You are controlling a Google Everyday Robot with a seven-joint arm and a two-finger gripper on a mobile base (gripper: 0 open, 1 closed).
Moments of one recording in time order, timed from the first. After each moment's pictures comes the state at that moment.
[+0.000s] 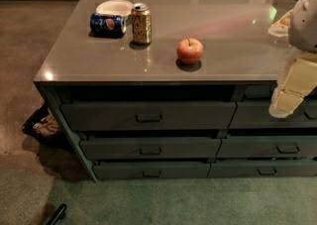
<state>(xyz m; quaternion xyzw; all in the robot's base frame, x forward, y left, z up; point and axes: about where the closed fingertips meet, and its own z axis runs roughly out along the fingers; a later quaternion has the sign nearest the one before) 0.438 -0.217 0.977 -0.60 0.78 -0.03 0.16</state>
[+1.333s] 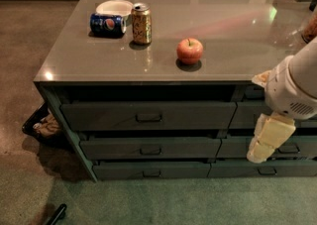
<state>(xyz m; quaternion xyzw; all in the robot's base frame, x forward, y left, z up) 0.416 -0.208 0.874 -0.59 0.79 -0.01 0.16</state>
